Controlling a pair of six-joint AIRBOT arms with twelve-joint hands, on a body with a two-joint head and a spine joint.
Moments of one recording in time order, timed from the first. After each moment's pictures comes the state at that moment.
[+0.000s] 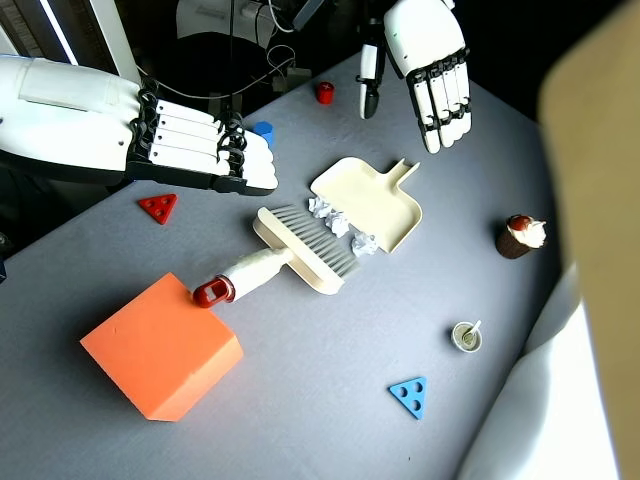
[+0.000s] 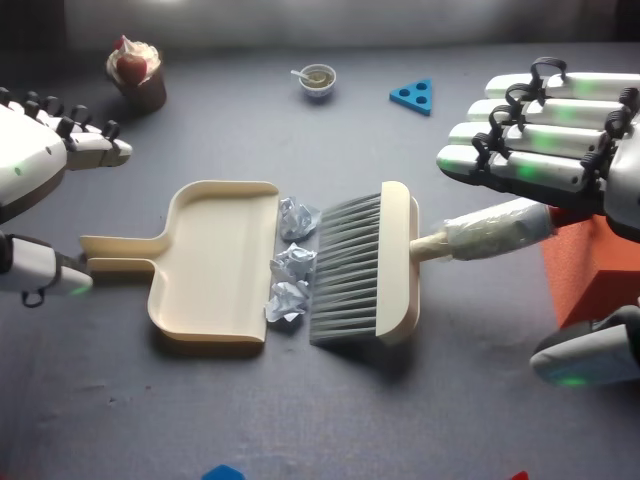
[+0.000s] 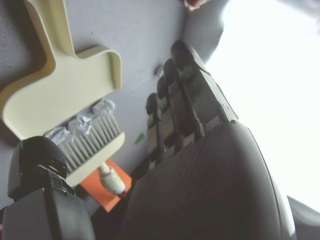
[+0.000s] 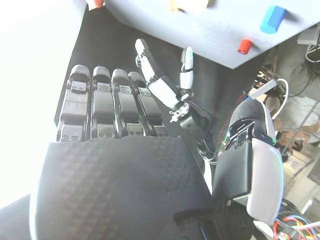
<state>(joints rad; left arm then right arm) 0.76 -0.71 0.86 -0.68 -0.52 1.74 -0.16 -0.55 0.64 -0.60 0.29 -0.68</state>
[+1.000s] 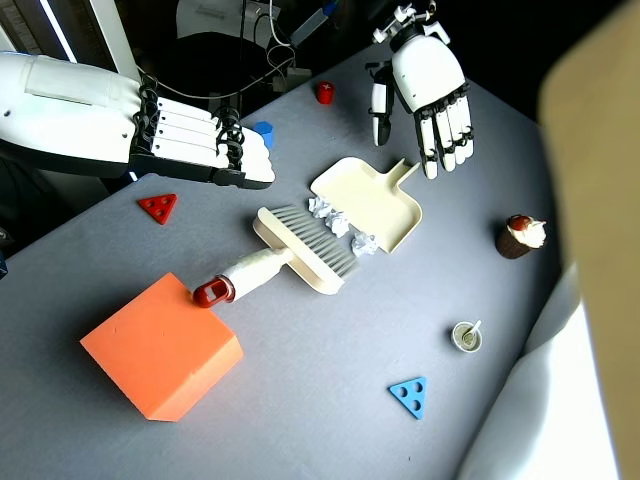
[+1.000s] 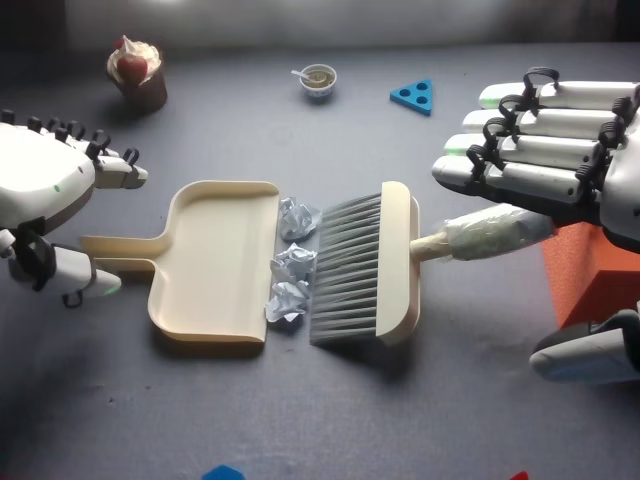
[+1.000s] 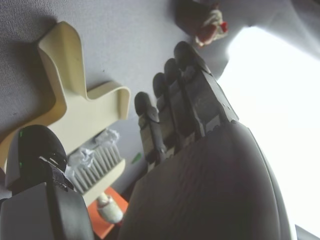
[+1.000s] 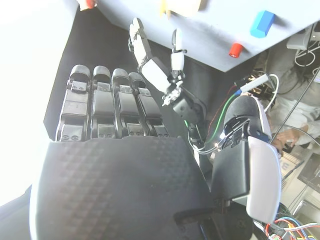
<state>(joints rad) 0.85 -0.90 1.05 -0.69 -0.59 1.67 -0.16 -0.55 0.64 -0.63 0.28 -0.68</state>
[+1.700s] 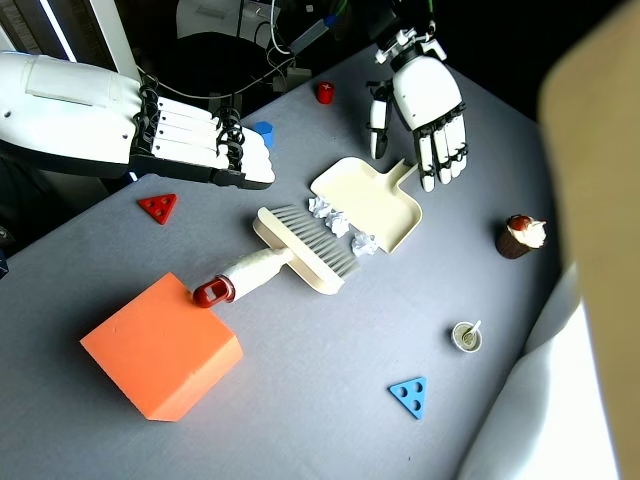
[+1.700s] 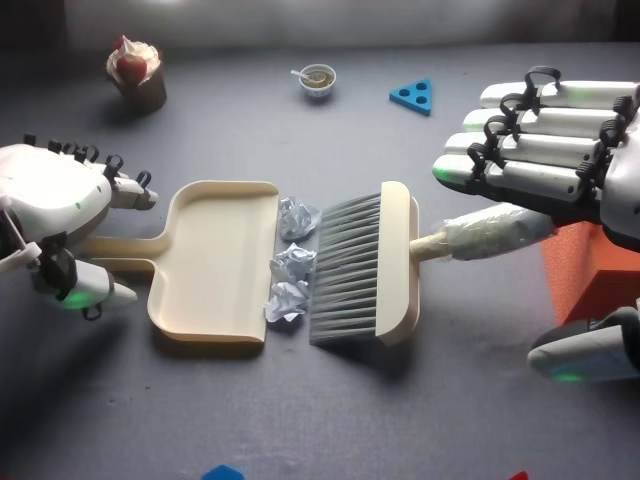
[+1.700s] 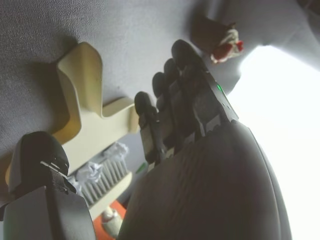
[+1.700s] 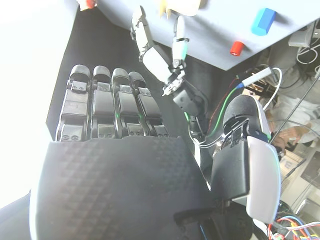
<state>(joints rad) 0.86 -0.98 1.11 -0.76 -0.57 1.73 -0.16 -0.55 0.63 -0.62 0.28 -0.67</state>
